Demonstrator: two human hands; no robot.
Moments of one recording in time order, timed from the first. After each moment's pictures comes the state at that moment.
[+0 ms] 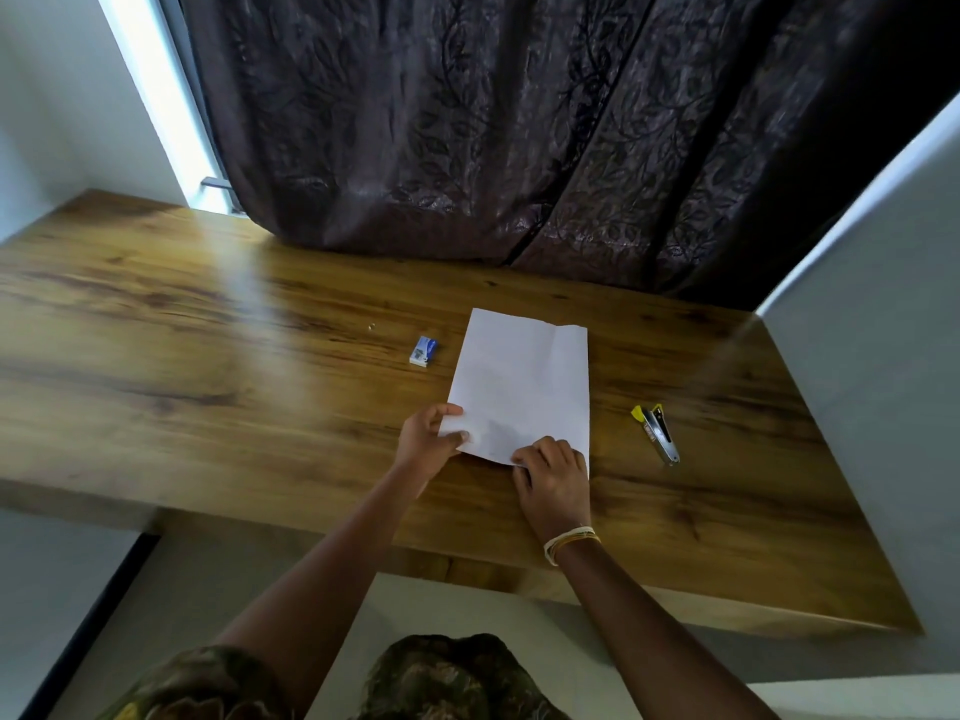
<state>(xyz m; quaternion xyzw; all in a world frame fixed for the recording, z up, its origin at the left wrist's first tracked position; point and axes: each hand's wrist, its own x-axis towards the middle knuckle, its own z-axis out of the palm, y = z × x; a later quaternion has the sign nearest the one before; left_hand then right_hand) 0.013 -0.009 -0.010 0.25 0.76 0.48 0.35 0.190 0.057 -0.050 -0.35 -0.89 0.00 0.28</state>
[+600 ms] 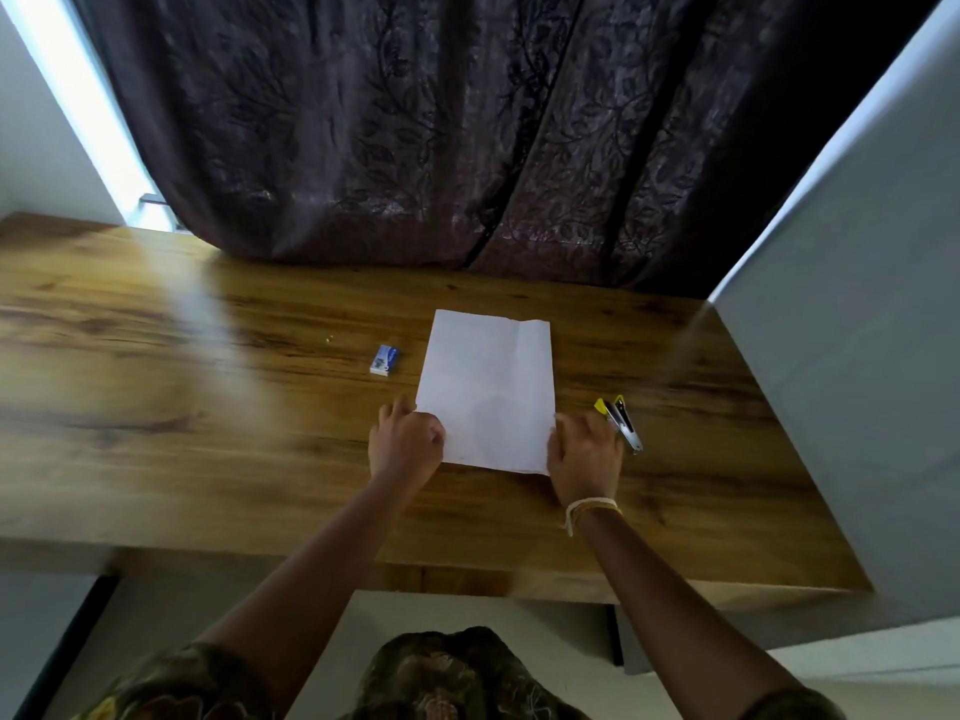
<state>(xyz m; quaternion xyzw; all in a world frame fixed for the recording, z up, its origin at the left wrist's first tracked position) 0.026 0.006 -0.007 0.46 0.85 0.22 0.09 0.230 0.109 -0.028 -0.53 -0.80 0.00 0.28</state>
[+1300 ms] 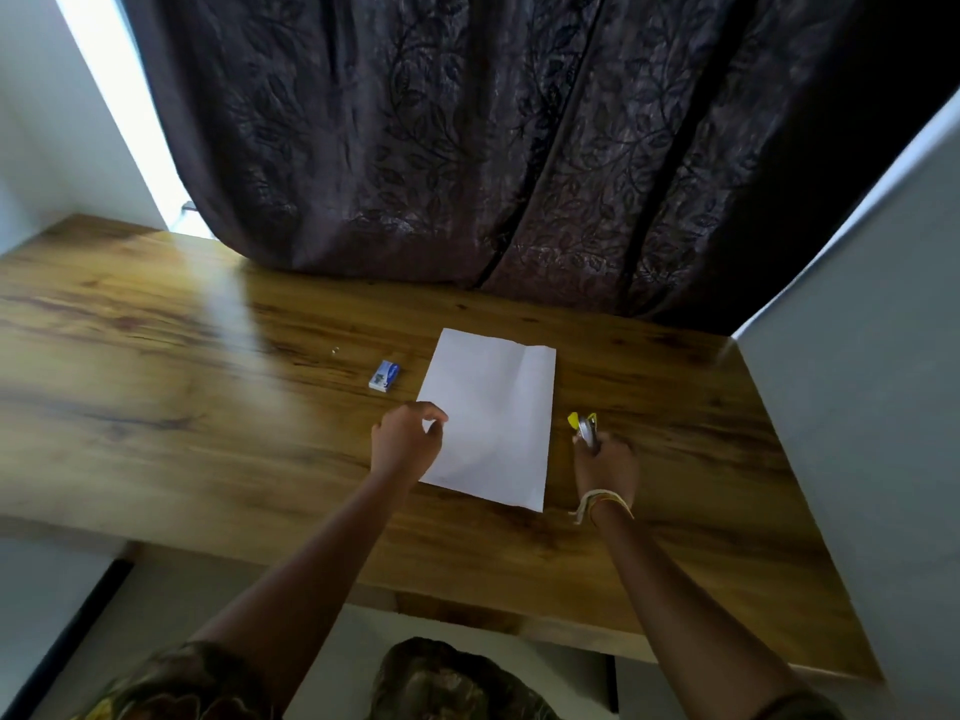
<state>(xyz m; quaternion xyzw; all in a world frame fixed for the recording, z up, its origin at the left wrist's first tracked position) 0.026 0.039 0.006 0.40 0.84 0.34 0.11 0.240 0.174 -0.012 -0.64 -0.67 0.27 0.26</state>
